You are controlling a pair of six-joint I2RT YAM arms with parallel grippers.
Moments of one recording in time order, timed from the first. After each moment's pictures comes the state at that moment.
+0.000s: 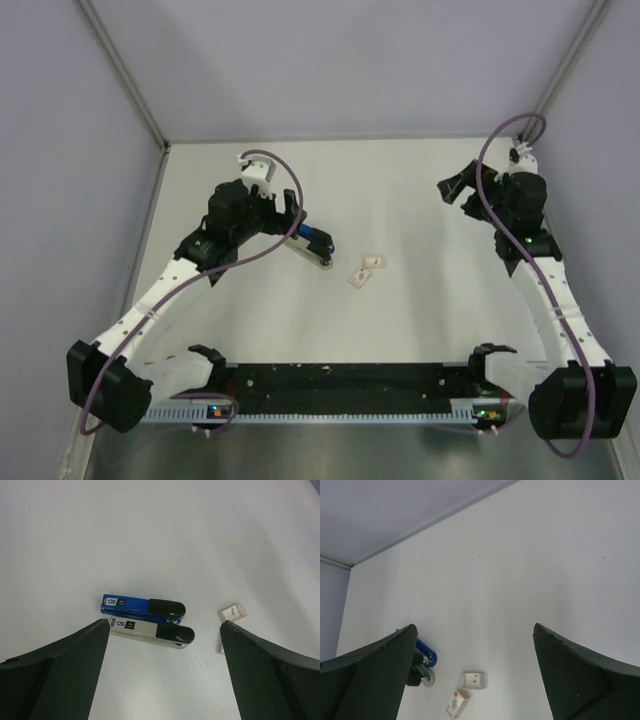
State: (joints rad) left arm -0.46 1.12 0.96 -0.20 0.05 -0.21; right arm 0.02 1.08 0.90 -0.17 -0.20 0.53
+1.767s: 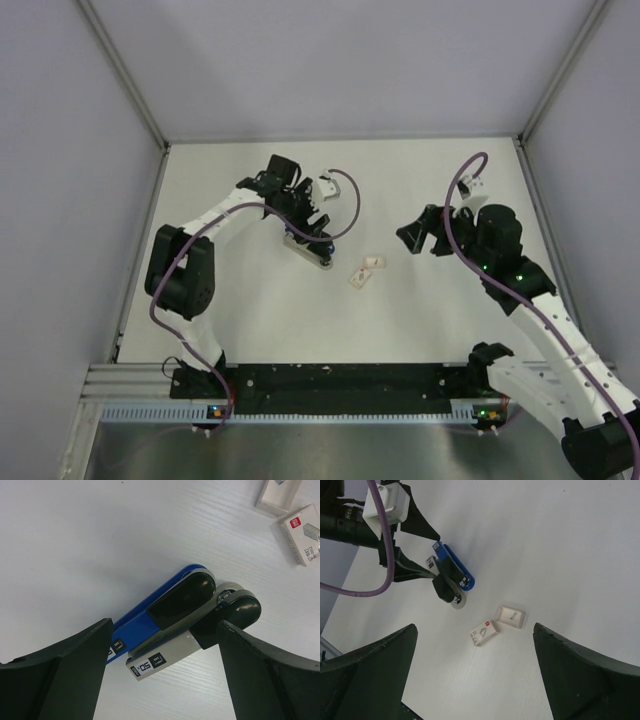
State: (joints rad) left arm -0.41 1.81 1.39 -0.55 0.48 0.66; right arm 0.36 0.82 0.80 -0.32 -0.21 0.41
